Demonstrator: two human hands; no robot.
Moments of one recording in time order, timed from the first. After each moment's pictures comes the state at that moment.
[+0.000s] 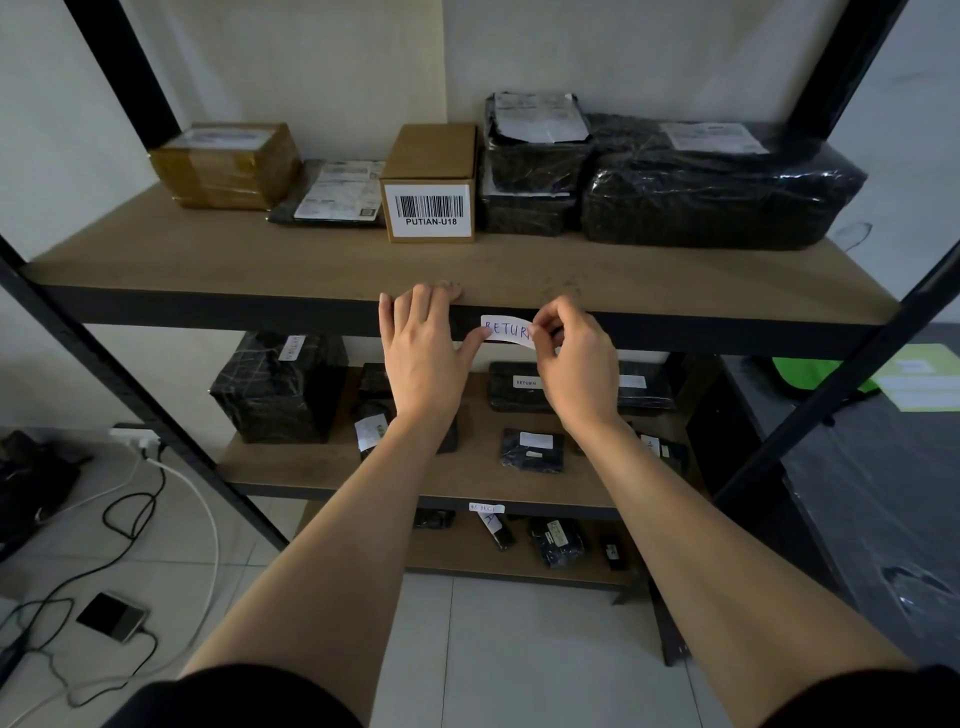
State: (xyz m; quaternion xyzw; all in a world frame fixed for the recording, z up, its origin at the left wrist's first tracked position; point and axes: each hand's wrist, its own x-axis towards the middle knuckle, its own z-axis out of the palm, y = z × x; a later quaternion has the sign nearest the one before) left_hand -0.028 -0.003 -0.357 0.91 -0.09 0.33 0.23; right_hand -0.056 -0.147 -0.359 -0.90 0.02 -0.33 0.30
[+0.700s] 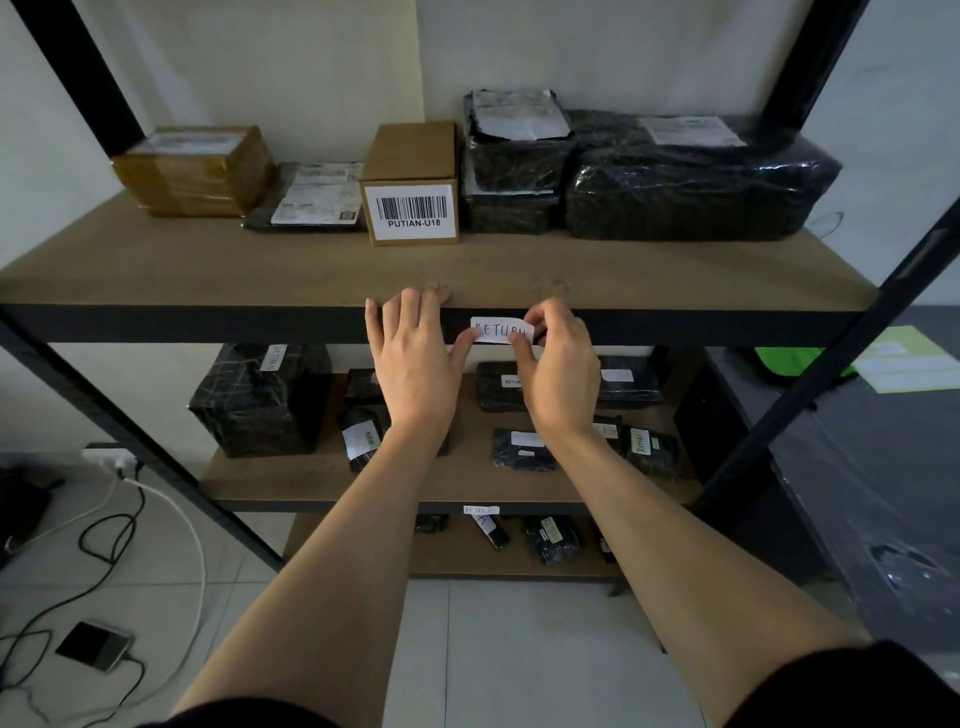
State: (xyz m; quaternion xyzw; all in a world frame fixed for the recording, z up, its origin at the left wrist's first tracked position) left_hand -0.026 -0.005 -0.360 0.92 -0.09 0.33 0.22; right_hand -0.057 -0.130 -0.367 -0.87 0.06 -0.39 0.29
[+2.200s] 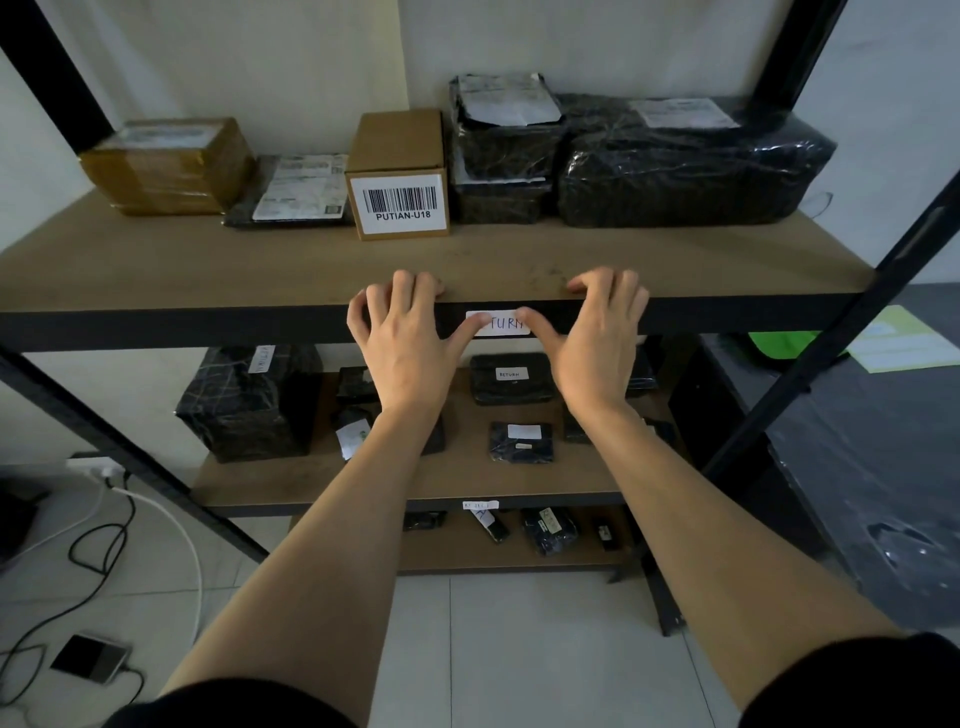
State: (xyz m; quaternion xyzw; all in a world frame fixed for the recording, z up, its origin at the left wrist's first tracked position) left_hand -0.015 -0.002 -0.359 0.91 -0.10 0.34 0.22; right_hand -0.053 -0.158 -0.355 -0.88 0.13 -0.41 0.20
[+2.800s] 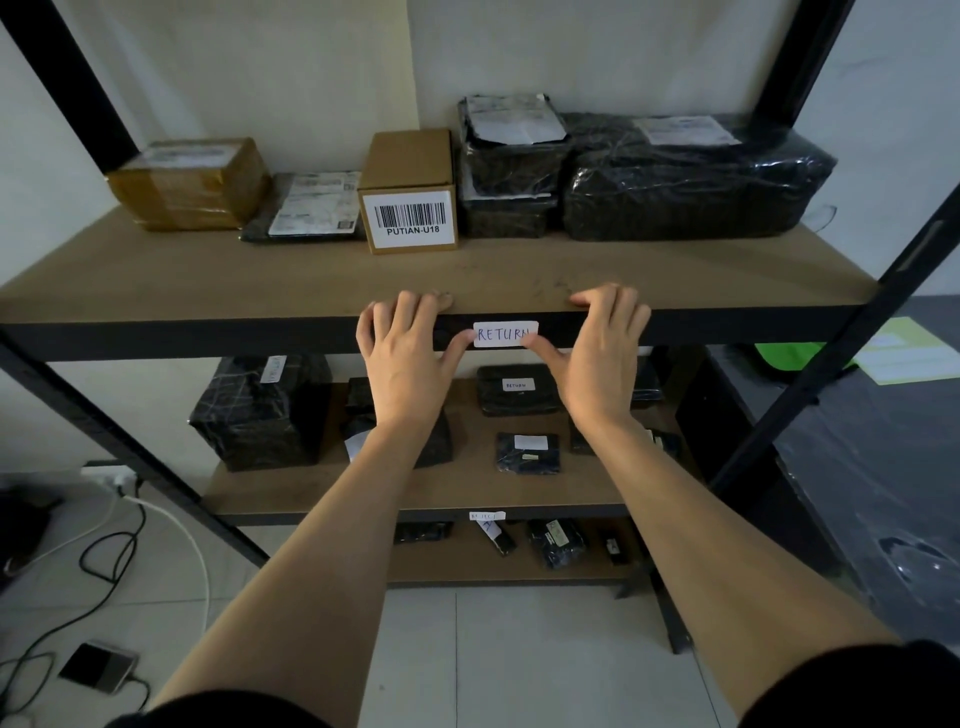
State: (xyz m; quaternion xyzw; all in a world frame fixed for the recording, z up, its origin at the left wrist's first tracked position) left_hand -0.015 0.011 -0.363 0.90 -0.14 0.34 0.22; right_hand -0.053 -0.159 -0.361 -0.89 0.12 -0.40 0.17
